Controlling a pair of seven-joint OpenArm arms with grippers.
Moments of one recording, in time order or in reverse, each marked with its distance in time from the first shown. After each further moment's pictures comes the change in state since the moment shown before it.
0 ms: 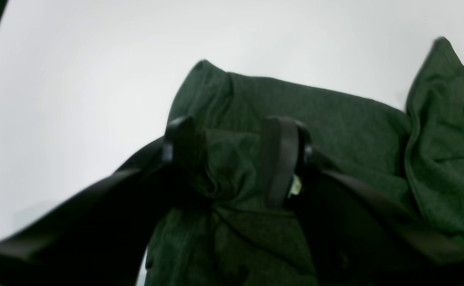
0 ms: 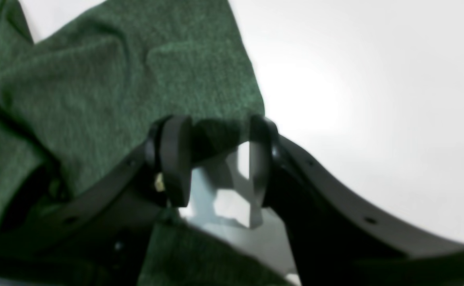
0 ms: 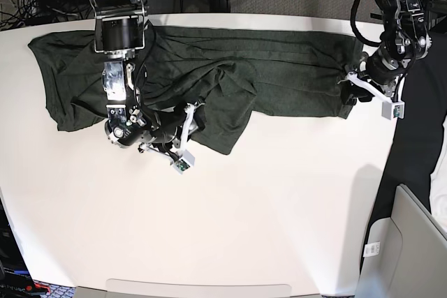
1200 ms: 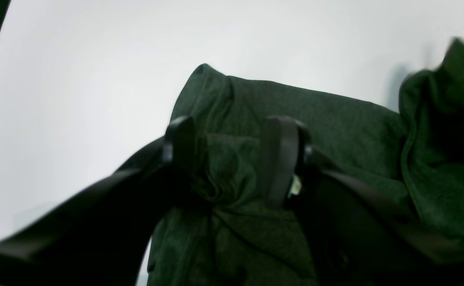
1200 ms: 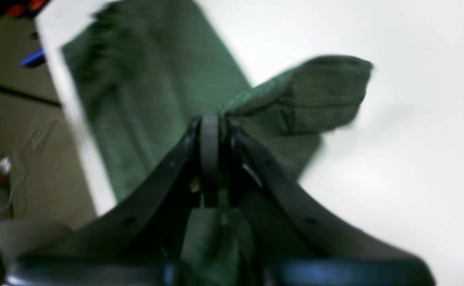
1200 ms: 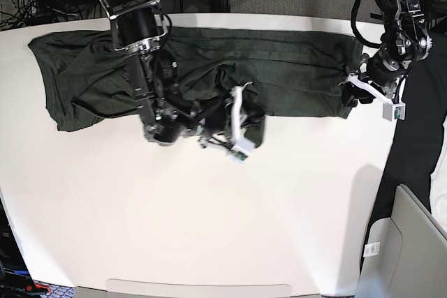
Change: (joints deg) left arm -0.2 0.0 -0.1 0.0 0.0 0.0 0.0; right arm -1.3 -3.7 -15.7 9.0 24.0 -0.1 -7.0
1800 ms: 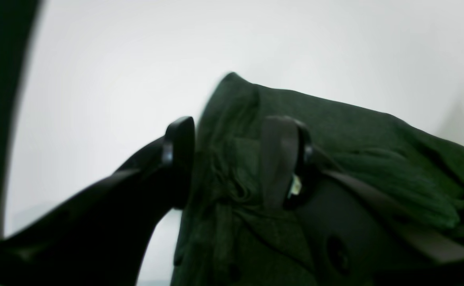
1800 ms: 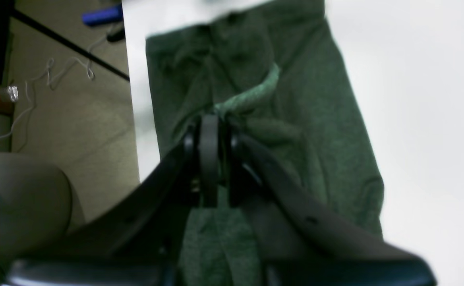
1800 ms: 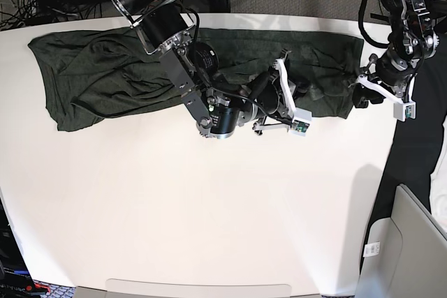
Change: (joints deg) left arm 0.1 -0.3 -3.1 0.0 0.2 0.0 0.0; right arm 2.2 -3.7 -14.1 -0.9 0.0 0.0 -1.0
